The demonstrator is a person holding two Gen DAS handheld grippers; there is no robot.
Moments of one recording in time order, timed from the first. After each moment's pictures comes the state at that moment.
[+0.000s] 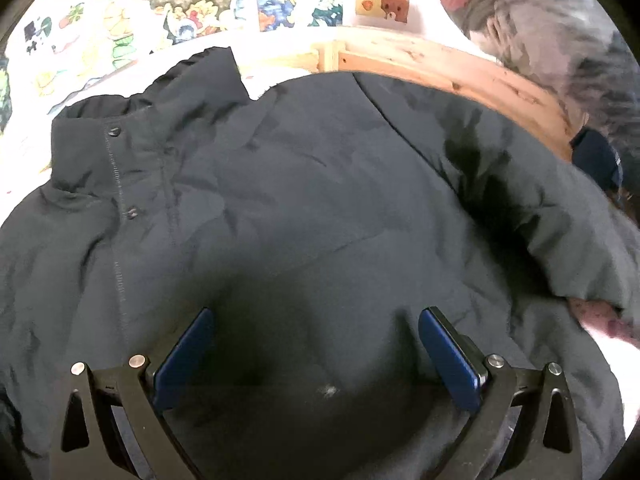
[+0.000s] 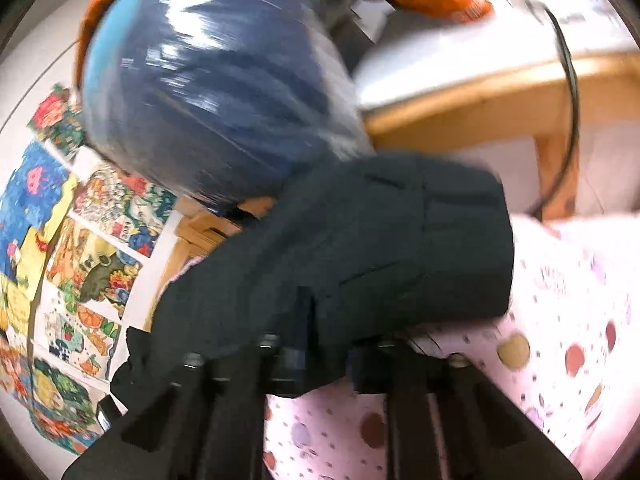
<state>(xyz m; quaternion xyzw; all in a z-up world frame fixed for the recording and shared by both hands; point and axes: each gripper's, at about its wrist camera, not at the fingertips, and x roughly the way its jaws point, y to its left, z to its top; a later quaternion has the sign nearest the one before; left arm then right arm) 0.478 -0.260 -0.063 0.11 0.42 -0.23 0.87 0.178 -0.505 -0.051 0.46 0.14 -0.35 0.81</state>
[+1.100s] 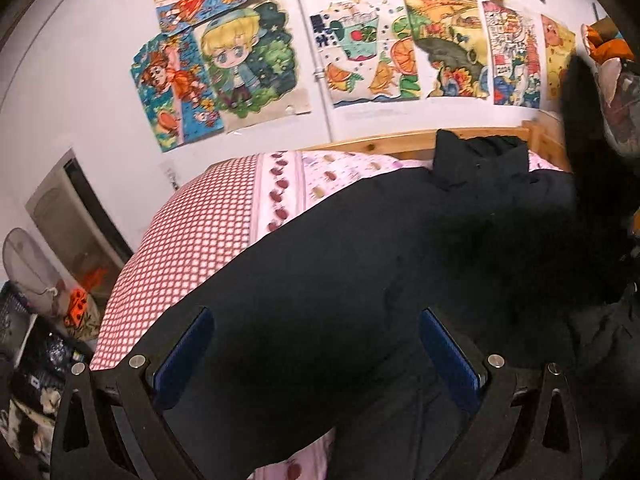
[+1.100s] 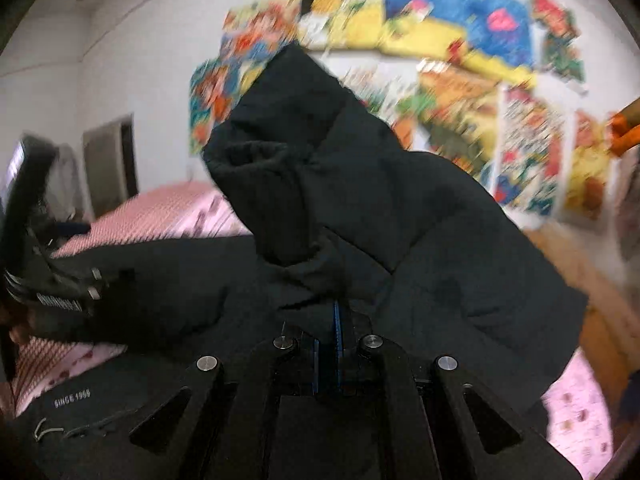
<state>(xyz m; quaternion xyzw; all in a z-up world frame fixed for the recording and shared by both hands) 0.380 0.057 0.067 0.08 0.35 0.06 0.93 0.363 -0.183 0.070 -0.07 0.24 0.12 0.96</state>
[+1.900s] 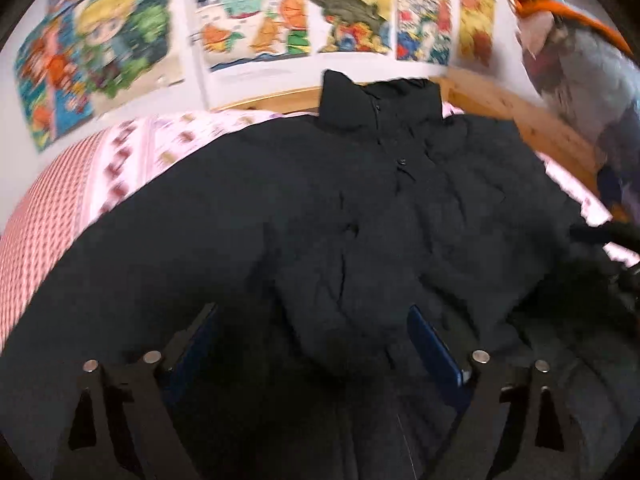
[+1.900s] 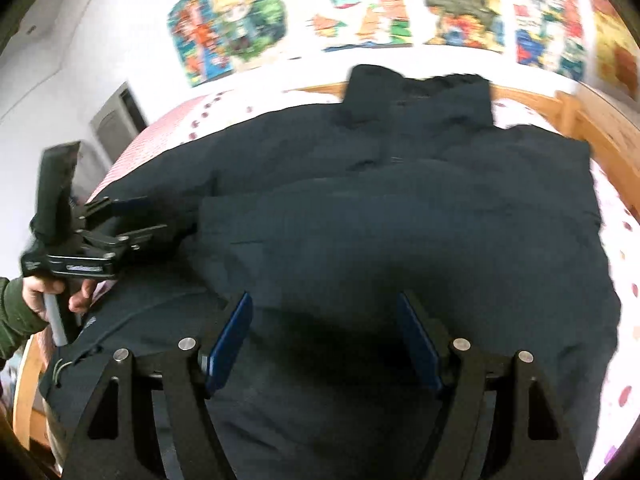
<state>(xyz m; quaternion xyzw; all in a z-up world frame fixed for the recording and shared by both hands) 0.447 0.002 -0.020 0.09 0.39 -0.15 0.90 0.334 -0.250 0.005 0.03 0.42 0.16 0.89</state>
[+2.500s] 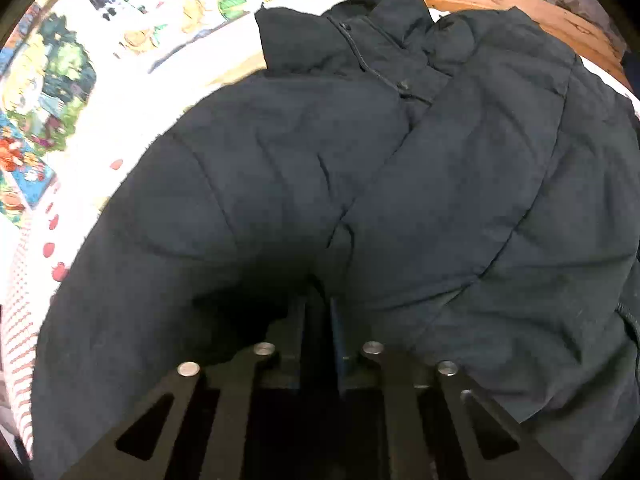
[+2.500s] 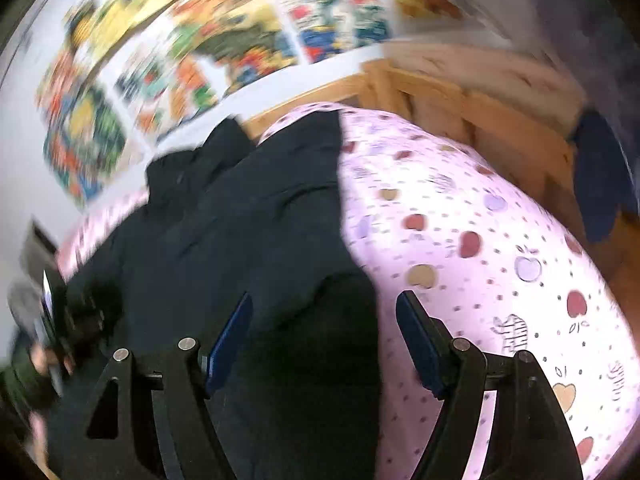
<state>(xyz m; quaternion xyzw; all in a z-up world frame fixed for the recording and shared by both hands) 0.502 -0.052 -0.067 0.26 0.43 -0.12 0.86 0.350 -0.453 -0.021 0.21 0.37 -0.04 0.91</state>
